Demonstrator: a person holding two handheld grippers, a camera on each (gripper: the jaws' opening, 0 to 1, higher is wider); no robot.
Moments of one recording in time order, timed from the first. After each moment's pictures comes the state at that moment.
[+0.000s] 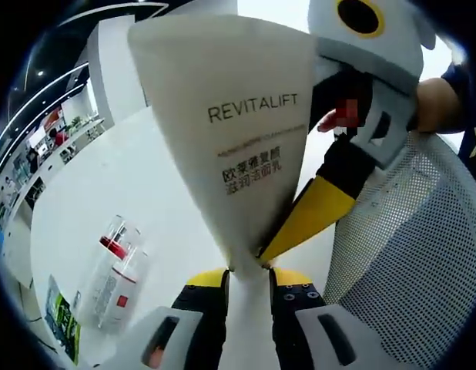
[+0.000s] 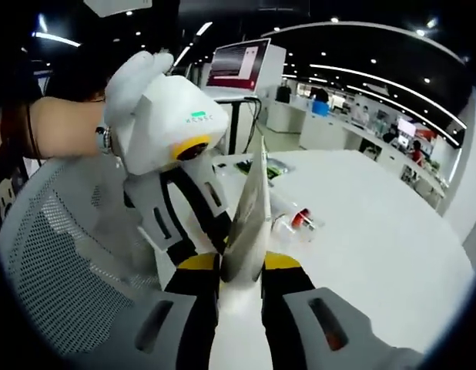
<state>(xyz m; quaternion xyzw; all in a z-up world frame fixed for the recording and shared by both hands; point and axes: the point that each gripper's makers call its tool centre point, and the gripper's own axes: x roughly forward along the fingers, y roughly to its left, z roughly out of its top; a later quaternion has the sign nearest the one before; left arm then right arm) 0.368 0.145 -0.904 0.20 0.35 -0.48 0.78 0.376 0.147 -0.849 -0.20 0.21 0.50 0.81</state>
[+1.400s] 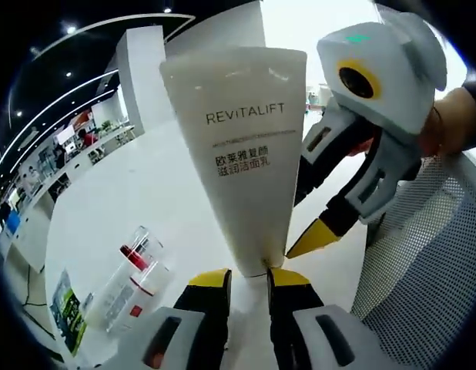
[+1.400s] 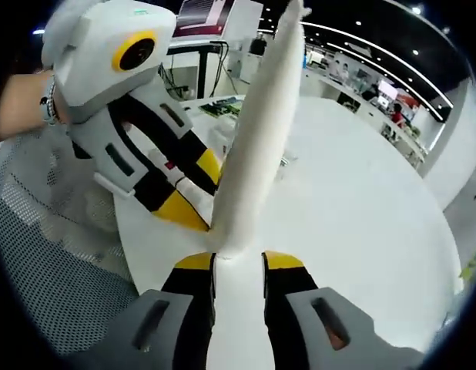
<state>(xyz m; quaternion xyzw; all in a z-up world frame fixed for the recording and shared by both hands) 0.398 0.134 -0.895 0.17 0.30 -0.41 0.84 0.403 0.089 -0.895 -0.26 0.32 0.38 0.83</state>
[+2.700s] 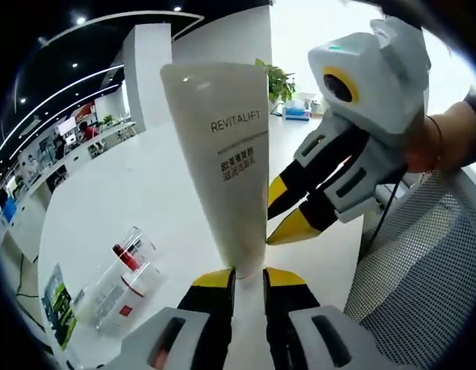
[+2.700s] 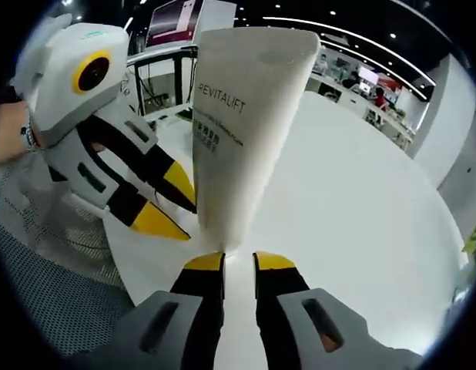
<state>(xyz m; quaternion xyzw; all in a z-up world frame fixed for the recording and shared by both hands) 0.393 0.126 -0.893 0.14 0.31 -0.42 0.84 0.413 0.083 -0.892 -0.22 0.33 0.36 0.85</state>
